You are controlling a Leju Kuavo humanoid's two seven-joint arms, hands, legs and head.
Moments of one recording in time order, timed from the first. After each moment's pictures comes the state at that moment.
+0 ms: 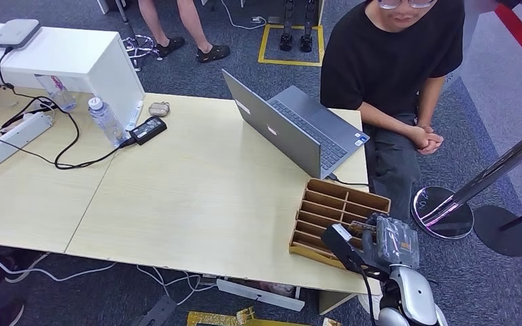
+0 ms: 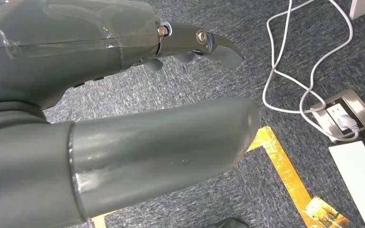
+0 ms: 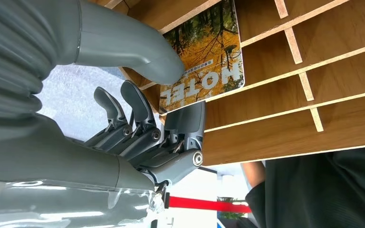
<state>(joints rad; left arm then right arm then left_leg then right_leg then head) -0.09 0.07 -0.67 -0.24 0.11 0.33 -0.27 -0.12 -0.18 0.47 -1.57 1.06 -0.04 0.53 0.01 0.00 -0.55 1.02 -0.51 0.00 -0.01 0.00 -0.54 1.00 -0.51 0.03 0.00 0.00</state>
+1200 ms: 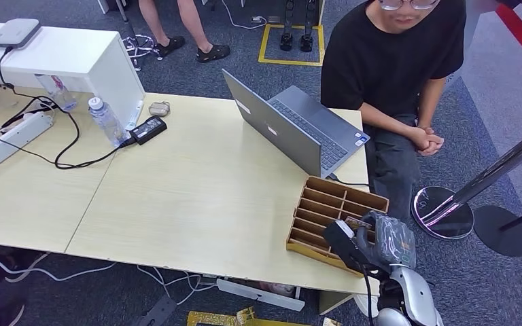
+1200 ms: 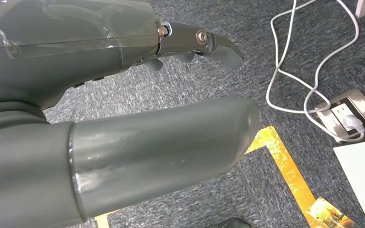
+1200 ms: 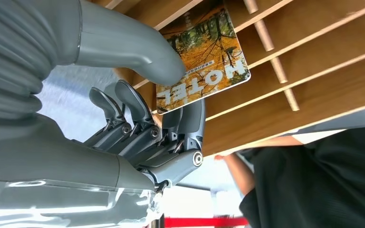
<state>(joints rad) -0.09 0.07 -0.67 -0.24 0.11 0.33 -0.25 -0.11 -0.18 0.48 -1.59 0.92 -0.11 0.51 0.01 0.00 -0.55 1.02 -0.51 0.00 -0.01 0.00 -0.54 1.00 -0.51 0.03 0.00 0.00</state>
